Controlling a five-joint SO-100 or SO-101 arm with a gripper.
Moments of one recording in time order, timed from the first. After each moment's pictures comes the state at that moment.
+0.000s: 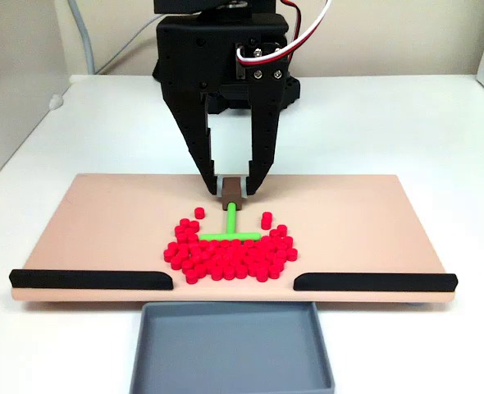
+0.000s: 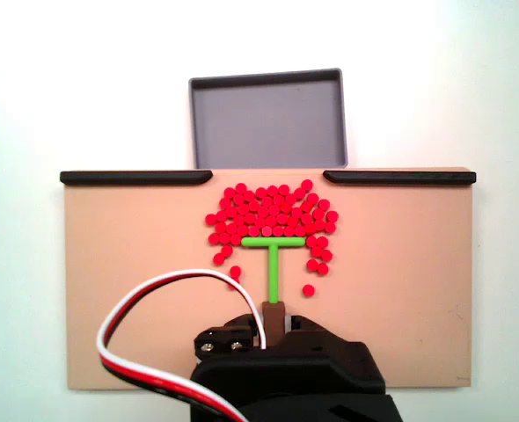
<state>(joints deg) 3.2 92.7 110.5 64.2 -90.5</state>
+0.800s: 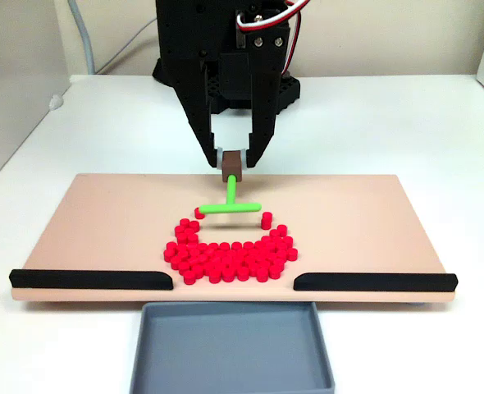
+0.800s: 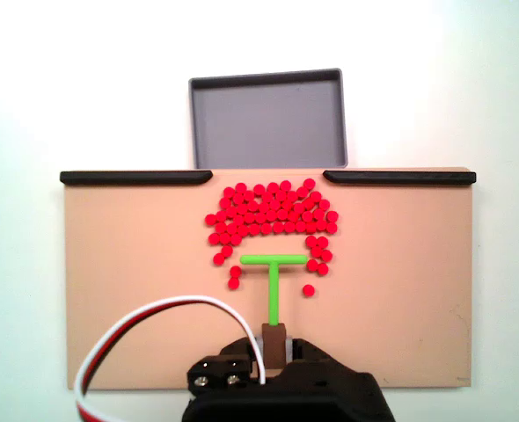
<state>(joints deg) 3.1 97.9 108.9 72.0 -90.5</state>
